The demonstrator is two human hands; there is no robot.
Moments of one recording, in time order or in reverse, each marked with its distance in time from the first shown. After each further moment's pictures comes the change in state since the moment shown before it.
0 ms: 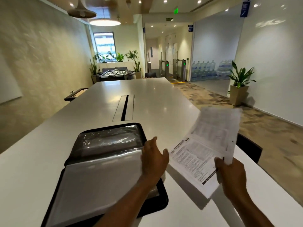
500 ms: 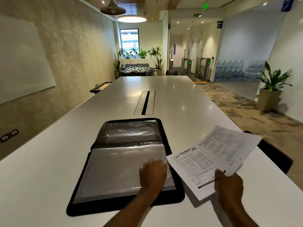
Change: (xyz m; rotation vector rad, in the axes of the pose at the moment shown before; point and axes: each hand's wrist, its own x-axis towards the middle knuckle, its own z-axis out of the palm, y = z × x) left_hand -0.049 -0.073 -0.029 0.389 -0.009 -0.079; right_hand -0.049 0.014 0.052 0.017 -0.027 0.172
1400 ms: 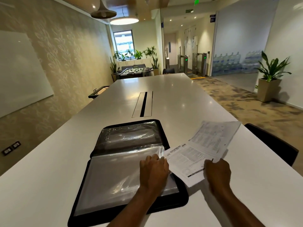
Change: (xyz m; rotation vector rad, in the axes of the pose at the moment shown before) left_hand 0.015 0.004 -0.013 0.183 0.106 0.240; right_hand 0.008 -0.014 0.044 -0.039 -0.068 0.014
